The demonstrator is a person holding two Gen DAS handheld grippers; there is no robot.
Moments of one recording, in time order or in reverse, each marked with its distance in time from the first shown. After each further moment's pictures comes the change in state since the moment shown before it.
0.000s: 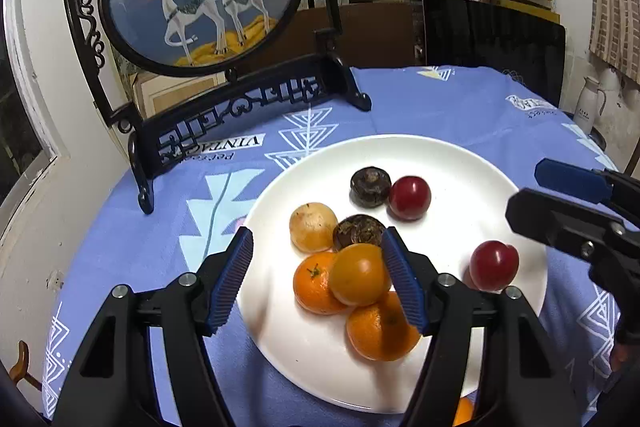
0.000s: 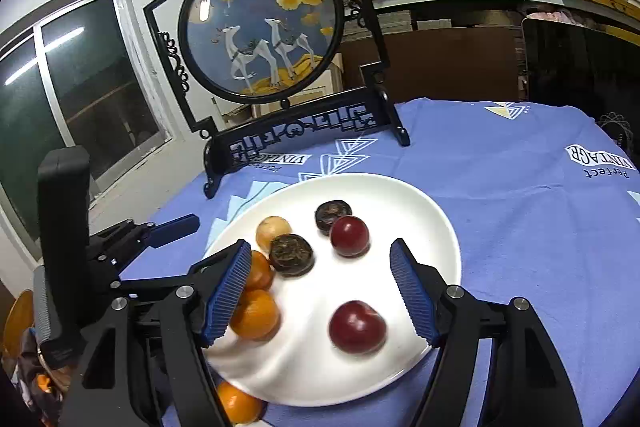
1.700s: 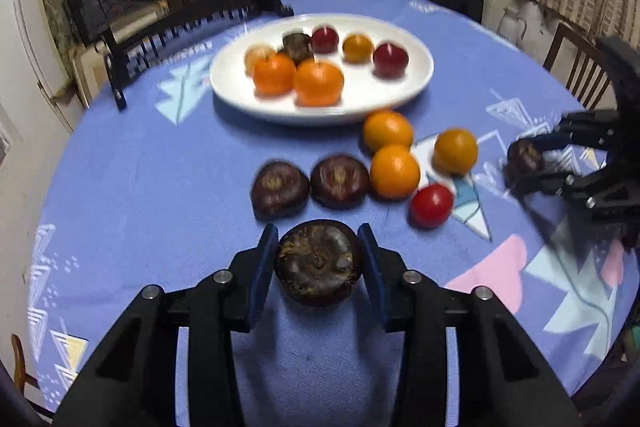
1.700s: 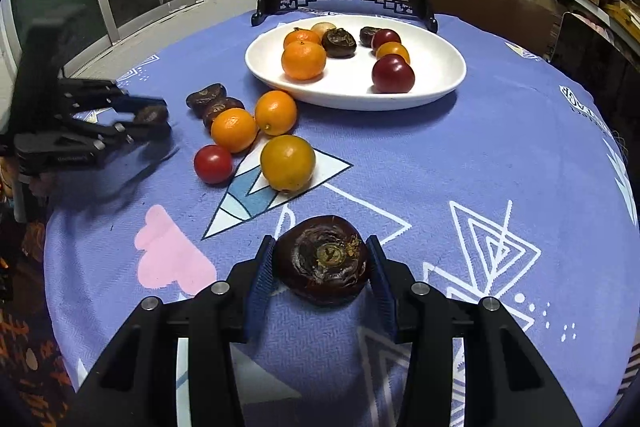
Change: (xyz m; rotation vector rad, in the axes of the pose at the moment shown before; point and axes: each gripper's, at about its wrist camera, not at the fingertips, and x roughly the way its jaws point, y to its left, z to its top) left arm -0.096 0.027 -0.129 0.151 0.167 -0.251; right arm -0.083 0.027 -0.140 -0.285 0.361 -0.060
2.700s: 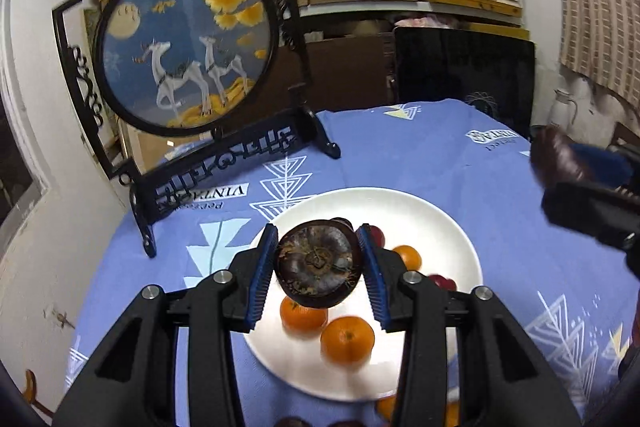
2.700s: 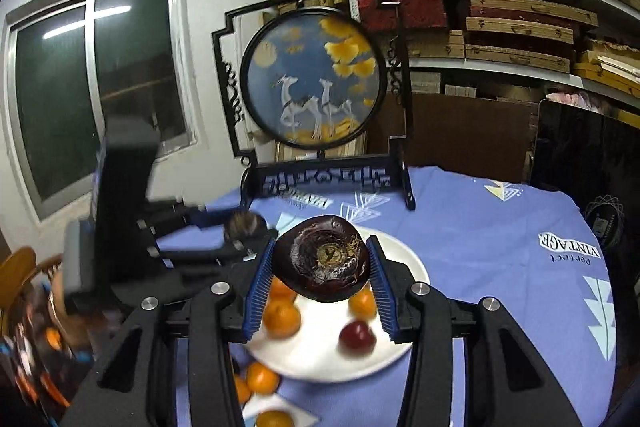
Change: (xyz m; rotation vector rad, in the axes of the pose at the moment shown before) left arm 0.022 0.001 0.174 -0.106 -0.248 0.180; right arm -0.064 -0.046 0.152 0.090 -0.480 0.008
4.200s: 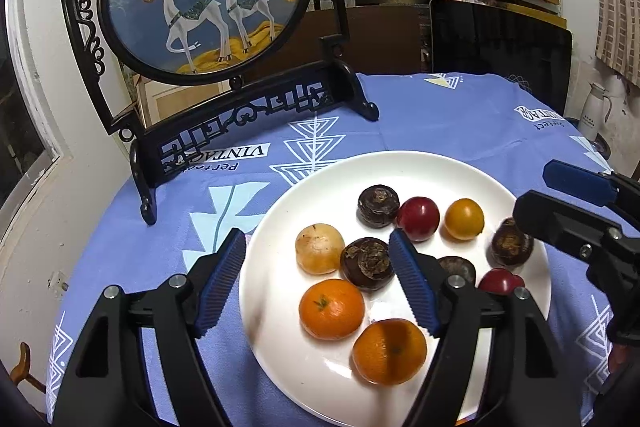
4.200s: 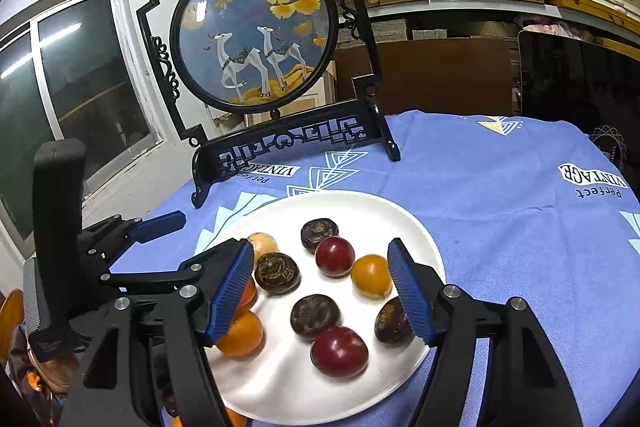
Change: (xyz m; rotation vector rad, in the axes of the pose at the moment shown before) left arm 0.054 0.013 -0.024 -0.042 0.085 0.093; right arm 0.092 -0.029 -0.036 0.179 0.101 -0.055
